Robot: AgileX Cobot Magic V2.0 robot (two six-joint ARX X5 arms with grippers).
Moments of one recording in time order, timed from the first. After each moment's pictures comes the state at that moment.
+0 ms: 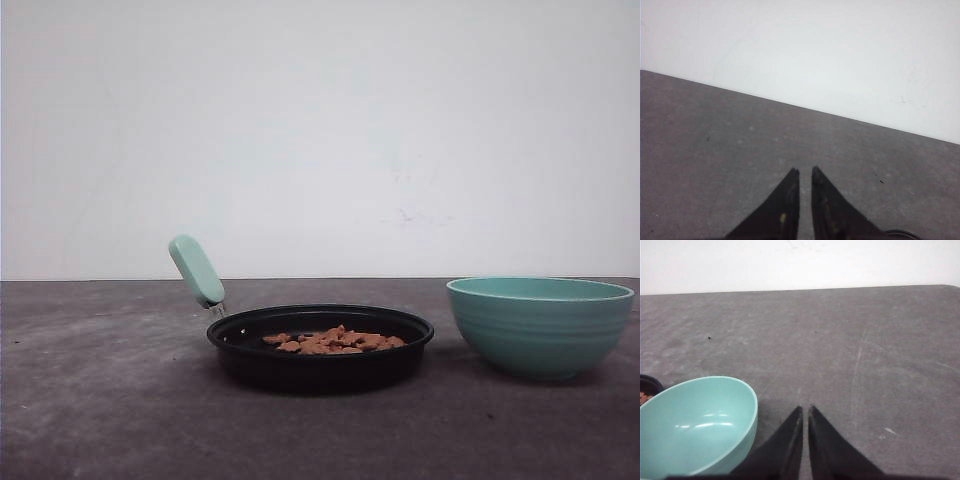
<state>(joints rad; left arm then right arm) -0.43 0.33 0.85 -0.66 -0.37 -0.32 0.15 0.01 0.02 -0.16 0.00 0.13</state>
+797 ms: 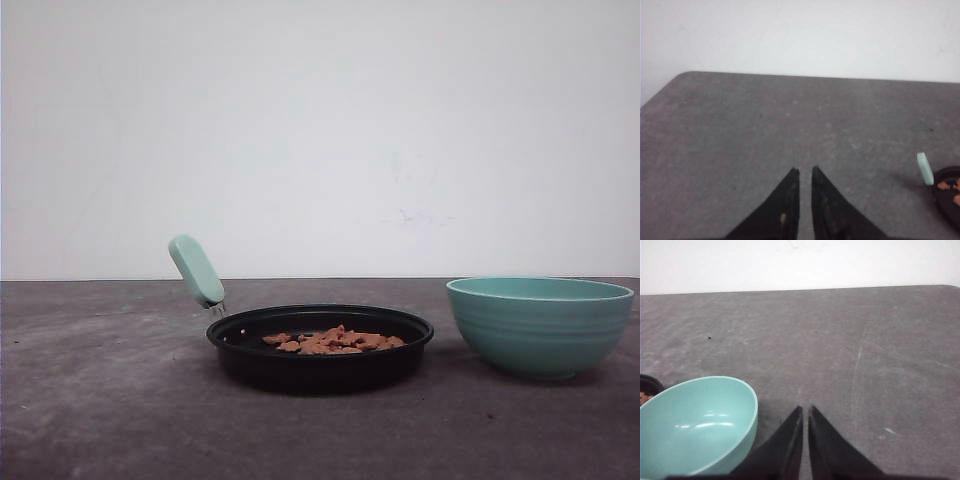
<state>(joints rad) -0.40 0.04 0.85 -1.01 -0.40 -0.12 0.15 0.01 0.02 -0.16 0.00 0.13</state>
